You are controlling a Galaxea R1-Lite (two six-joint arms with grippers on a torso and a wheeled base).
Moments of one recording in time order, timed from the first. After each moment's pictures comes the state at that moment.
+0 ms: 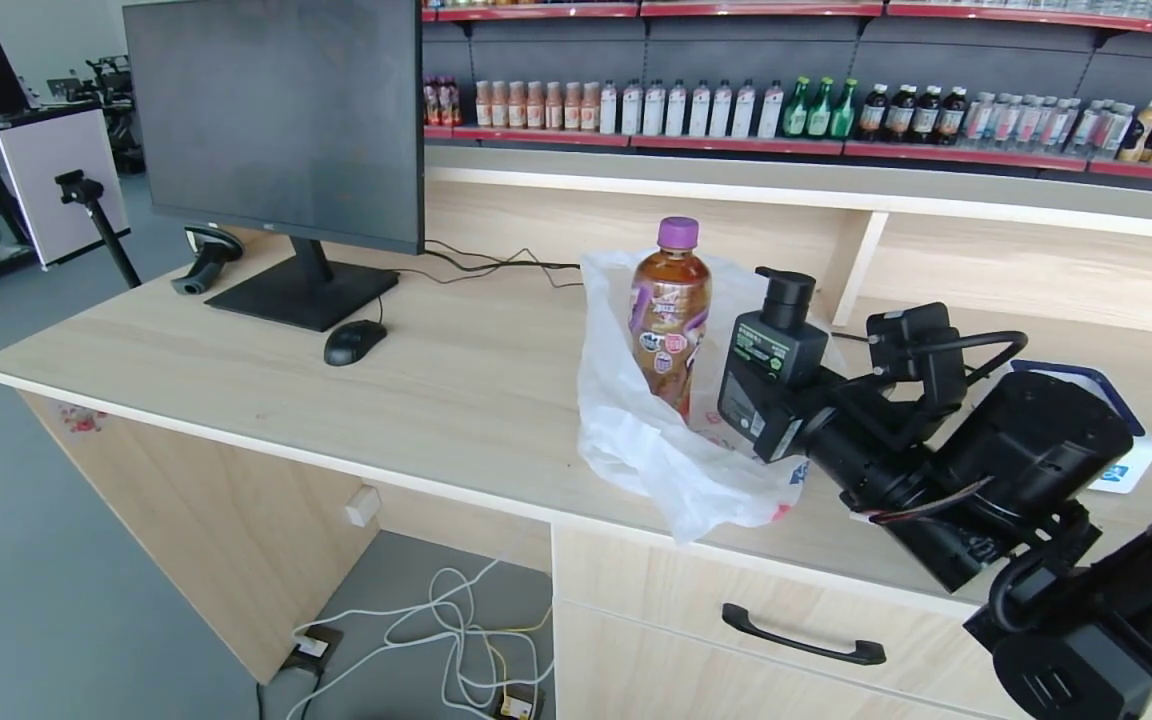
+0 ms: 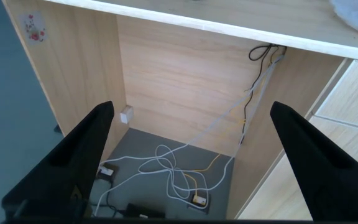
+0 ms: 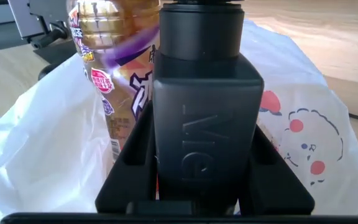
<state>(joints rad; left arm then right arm) 0.00 0.00 0.00 0.00 0.00 0.00 0.51 1.90 -0.56 -1.57 -0.08 -0.02</state>
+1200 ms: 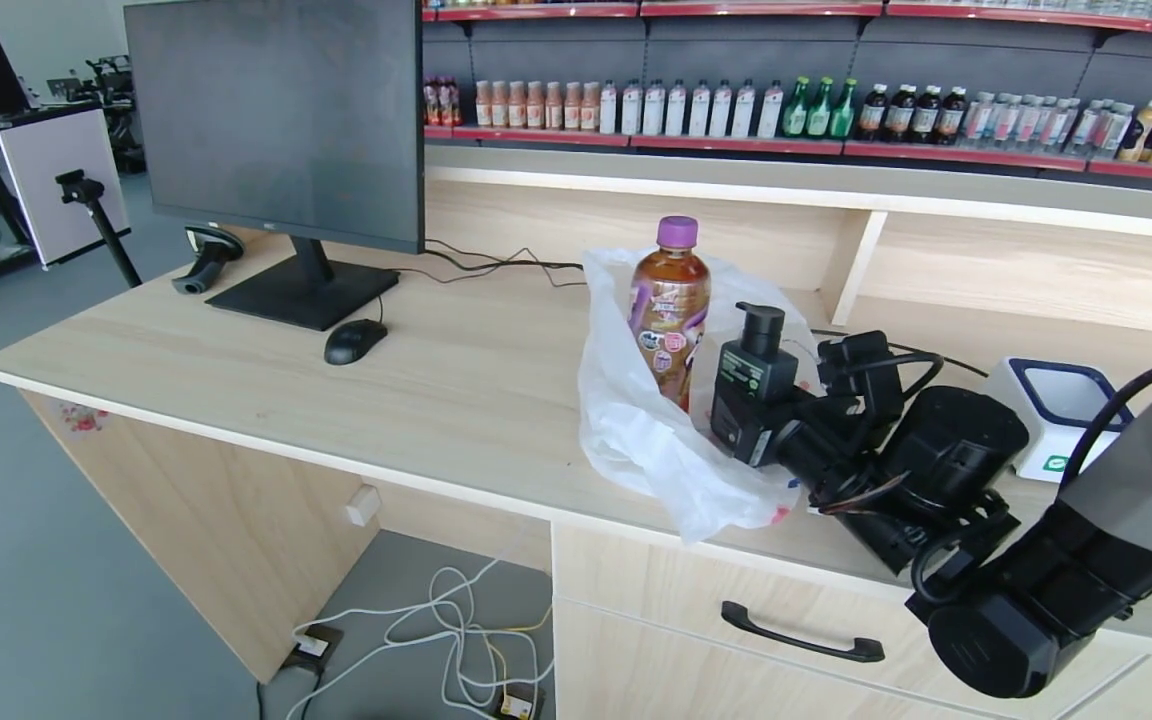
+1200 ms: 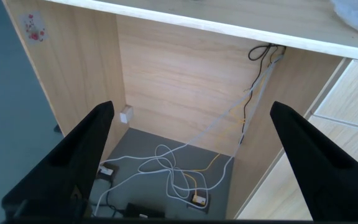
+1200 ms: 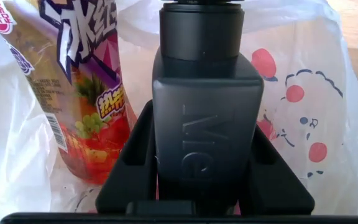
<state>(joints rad) 0.00 0.00 0.00 0.00 0.00 0.00 0.46 2.06 -0.64 -1.57 -0.08 -0.01</state>
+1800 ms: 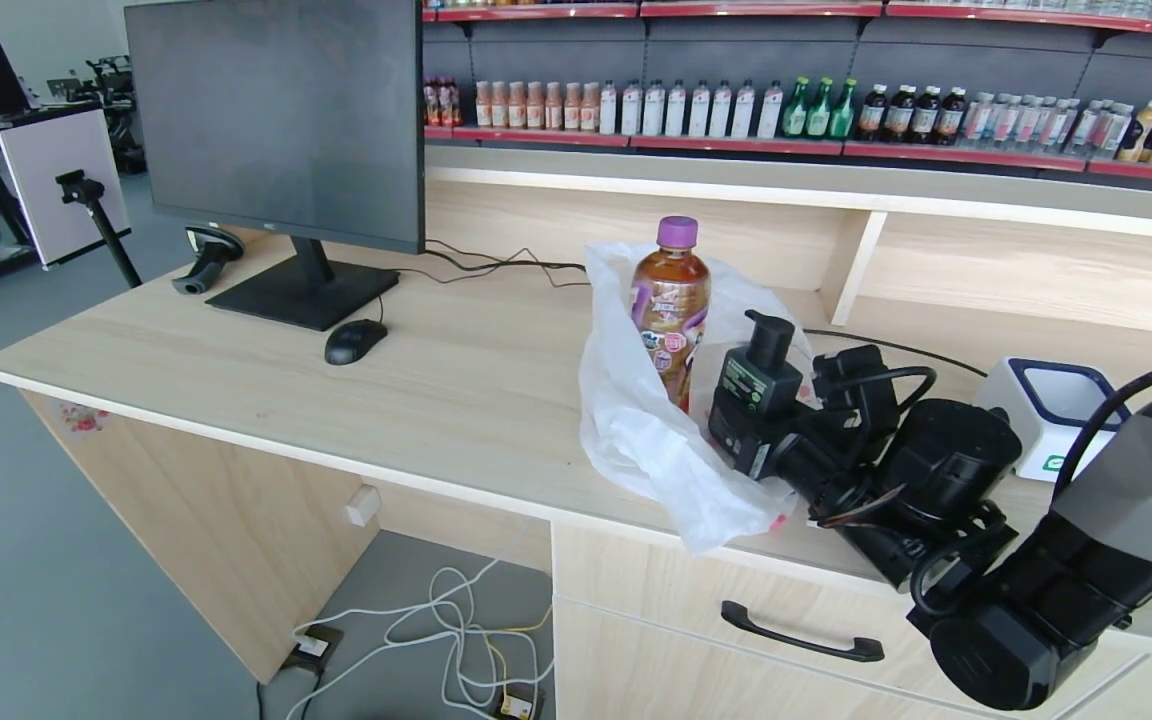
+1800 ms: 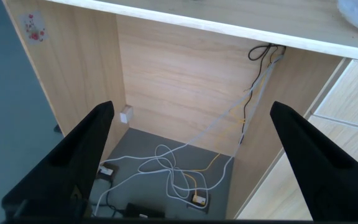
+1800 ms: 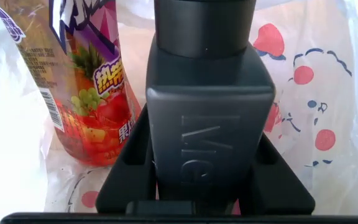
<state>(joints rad) 0.00 0.00 0.00 0.00 0.00 0.00 0.46 2.07 -0.61 -1.57 -0.08 -0.01</state>
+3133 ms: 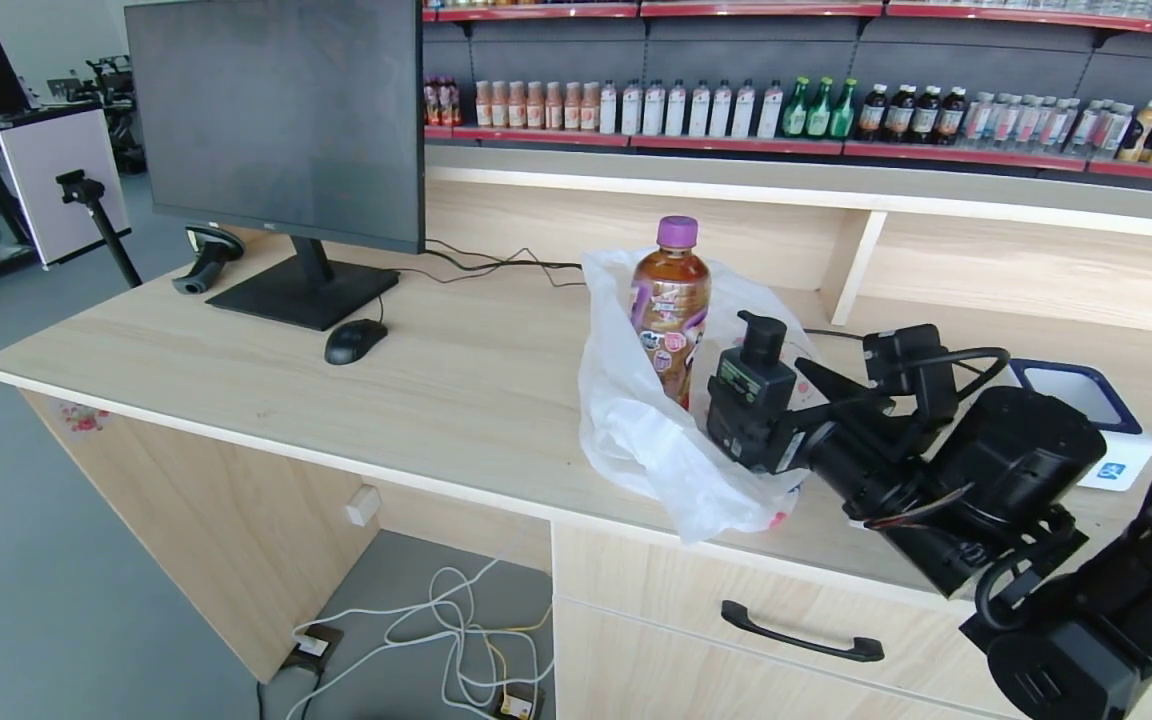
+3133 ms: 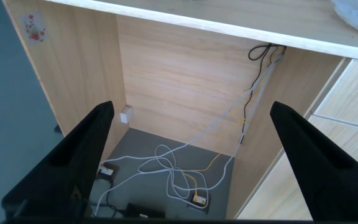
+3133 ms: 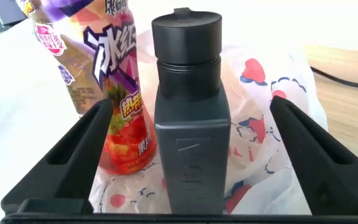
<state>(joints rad) 0.00 0.00 0.00 0.00 0.00 0.00 0.47 1.94 -0.53 -1.57 -0.08 0.02</state>
